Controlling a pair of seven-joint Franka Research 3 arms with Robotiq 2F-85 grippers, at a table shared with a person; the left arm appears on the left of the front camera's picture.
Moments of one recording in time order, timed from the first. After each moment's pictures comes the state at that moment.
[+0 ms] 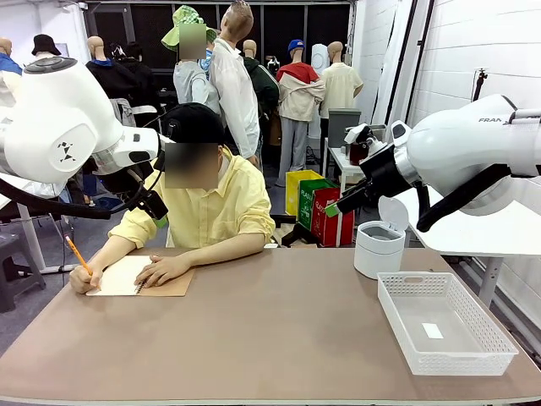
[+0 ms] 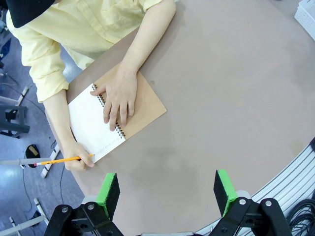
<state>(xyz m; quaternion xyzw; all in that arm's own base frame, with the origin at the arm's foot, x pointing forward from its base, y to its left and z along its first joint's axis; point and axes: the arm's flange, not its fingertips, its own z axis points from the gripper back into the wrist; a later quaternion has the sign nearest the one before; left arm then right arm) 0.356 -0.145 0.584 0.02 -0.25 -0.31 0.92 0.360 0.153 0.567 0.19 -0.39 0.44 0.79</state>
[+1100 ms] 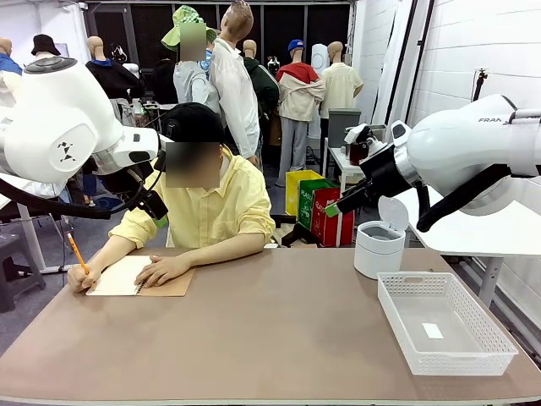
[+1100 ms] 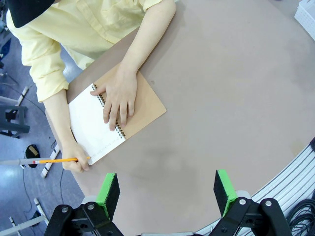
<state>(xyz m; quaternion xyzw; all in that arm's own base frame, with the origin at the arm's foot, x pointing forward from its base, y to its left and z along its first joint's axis) 0.356 -0.145 0.584 0.02 -0.25 -0.31 0.92 0.360 0.153 0.567 0.19 -0.39 0.44 0.79</state>
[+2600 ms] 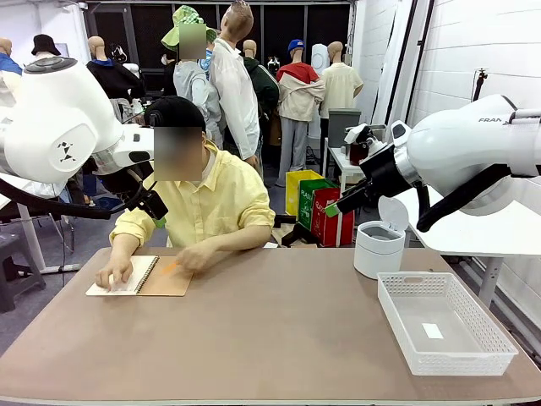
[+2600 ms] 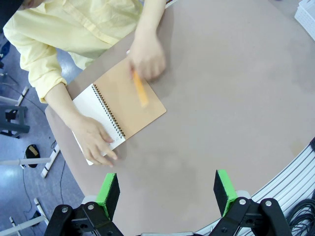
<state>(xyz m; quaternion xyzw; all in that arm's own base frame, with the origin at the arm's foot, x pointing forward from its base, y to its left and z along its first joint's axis) 0.356 -0.145 0.584 0.02 -0.25 -0.31 0.92 0.360 0.153 0.567 0.19 -0.39 0.44 0.79</state>
